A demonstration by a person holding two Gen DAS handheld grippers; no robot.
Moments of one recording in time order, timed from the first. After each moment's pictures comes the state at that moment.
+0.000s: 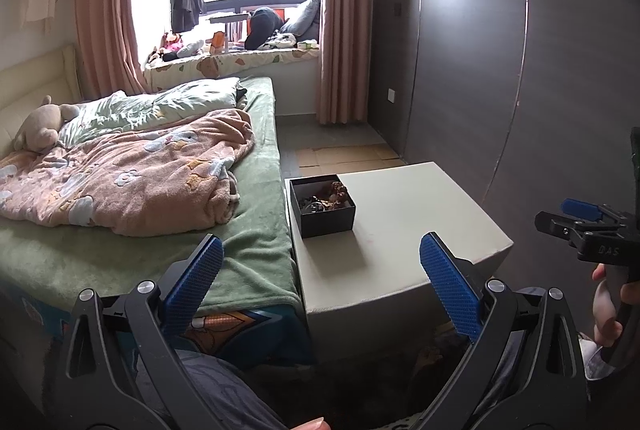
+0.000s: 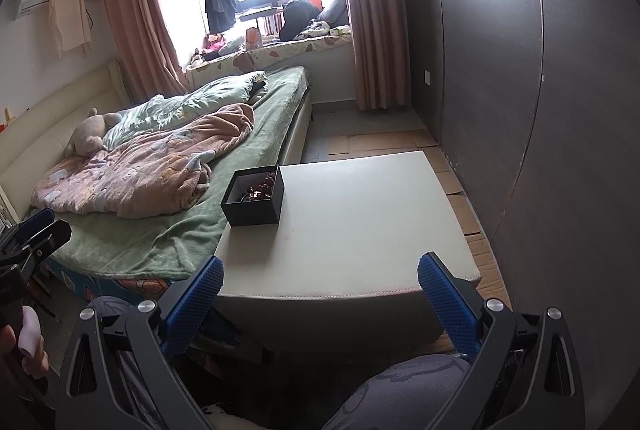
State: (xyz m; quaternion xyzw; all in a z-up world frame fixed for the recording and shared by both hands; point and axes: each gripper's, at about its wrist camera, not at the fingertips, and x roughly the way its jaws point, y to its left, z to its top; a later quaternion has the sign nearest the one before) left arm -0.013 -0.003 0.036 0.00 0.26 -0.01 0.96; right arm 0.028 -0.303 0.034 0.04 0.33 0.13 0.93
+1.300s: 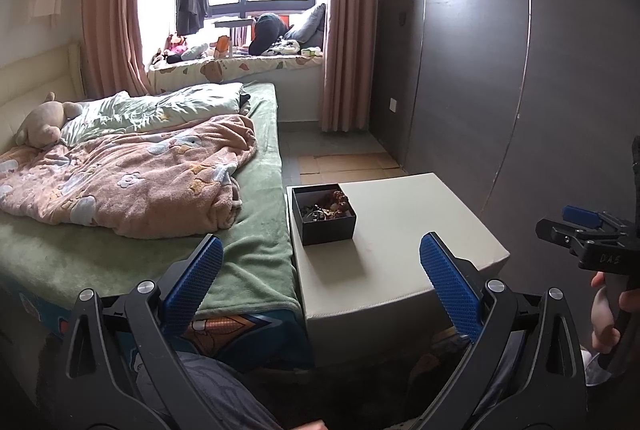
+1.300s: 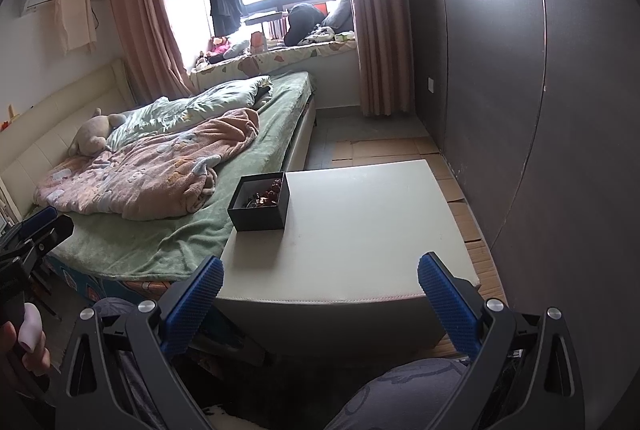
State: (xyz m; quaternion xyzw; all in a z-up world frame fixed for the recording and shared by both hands) left arm -0.017 0.004 0.046 -0.01 0.25 -0.01 0.97; right arm 0.024 -0.301 0.047 0.04 0.32 0.13 0.94
